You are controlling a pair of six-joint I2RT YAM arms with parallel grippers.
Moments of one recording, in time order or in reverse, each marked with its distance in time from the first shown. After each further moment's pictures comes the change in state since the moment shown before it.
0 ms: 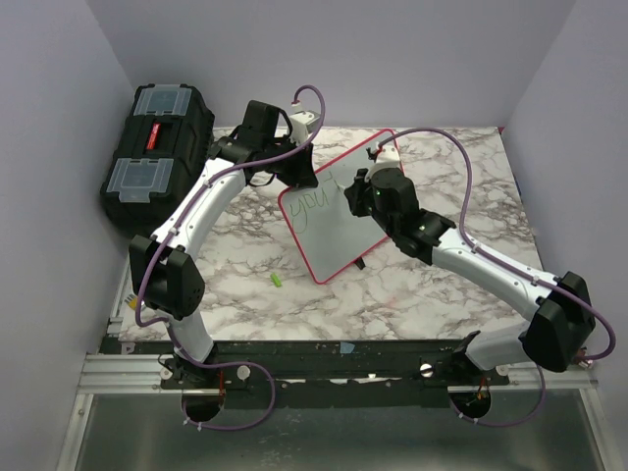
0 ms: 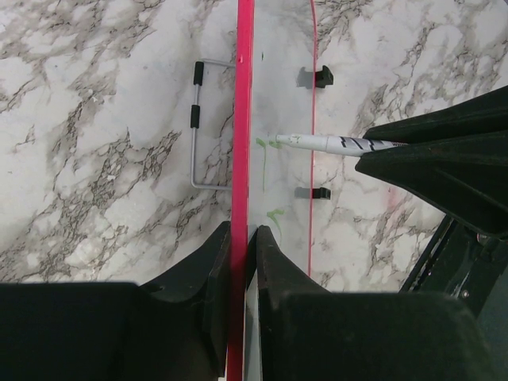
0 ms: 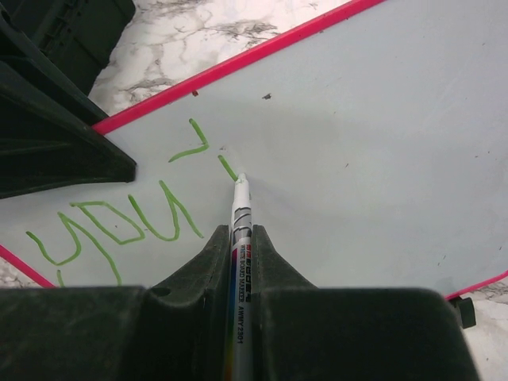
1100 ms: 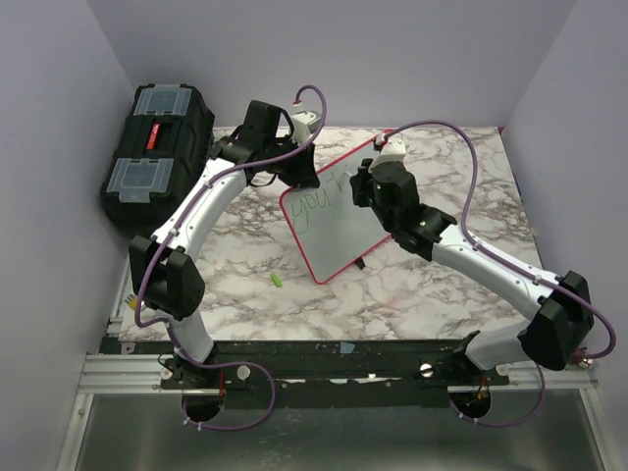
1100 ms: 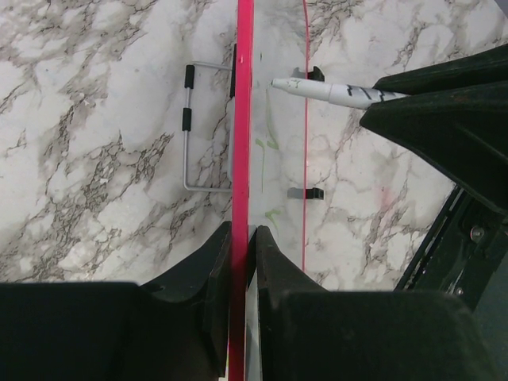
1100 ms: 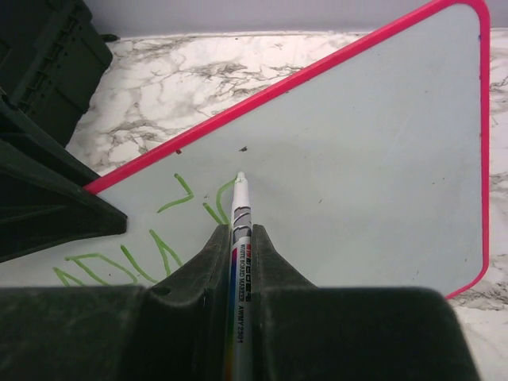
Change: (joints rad) left arm -0.005 0.000 0.004 -0.003 0.003 -0.004; right arm 0.000 0.019 0.062 0.004 0.129 -0.017
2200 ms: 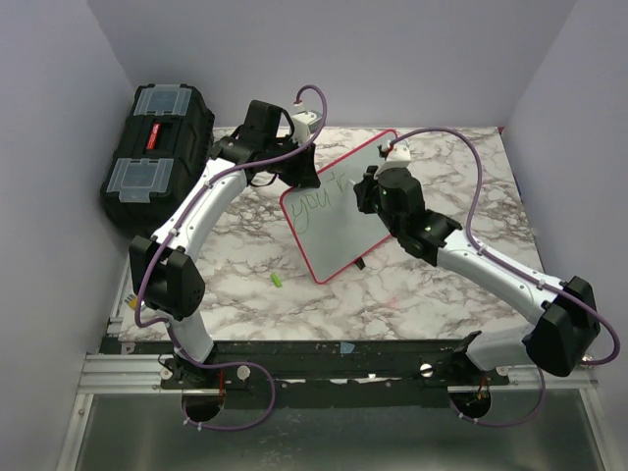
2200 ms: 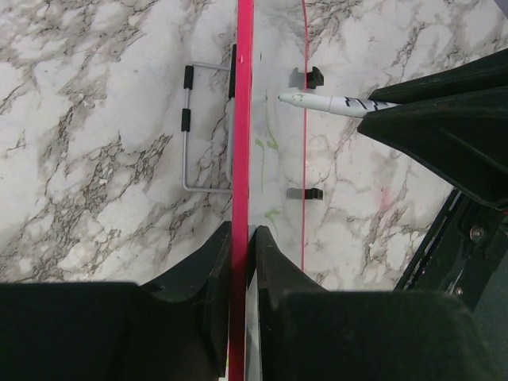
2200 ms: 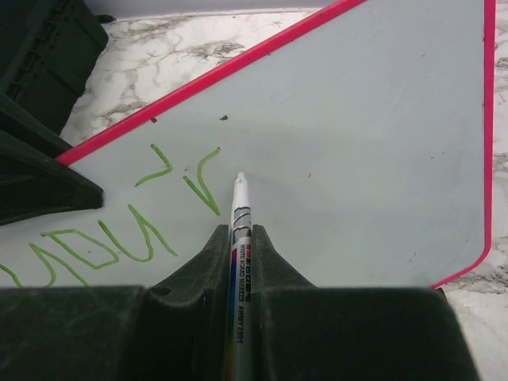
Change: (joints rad) left arm -0.005 0.000 0.004 -0.003 0.001 0.000; right arm -0.021 -0.053 -0.075 -0.002 -0.041 0.018
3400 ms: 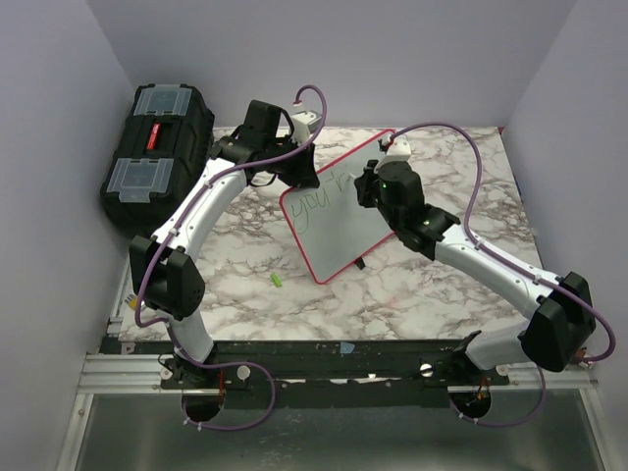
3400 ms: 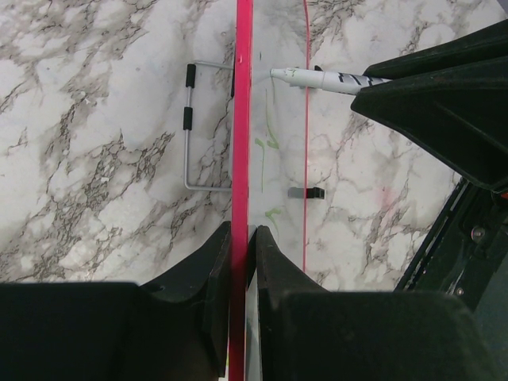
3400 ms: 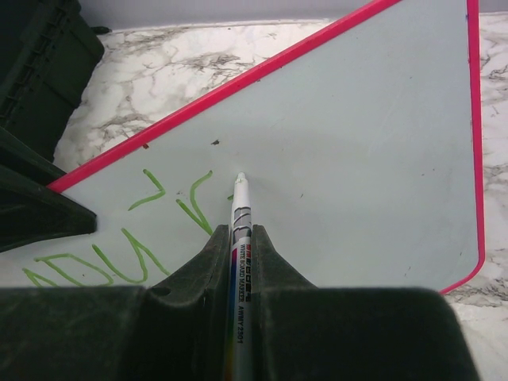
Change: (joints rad) left arm 0.002 0.000 0.000 -0.003 -0.001 0.000; right arm -0.026 0.036 0.035 0.011 -0.014 0.000
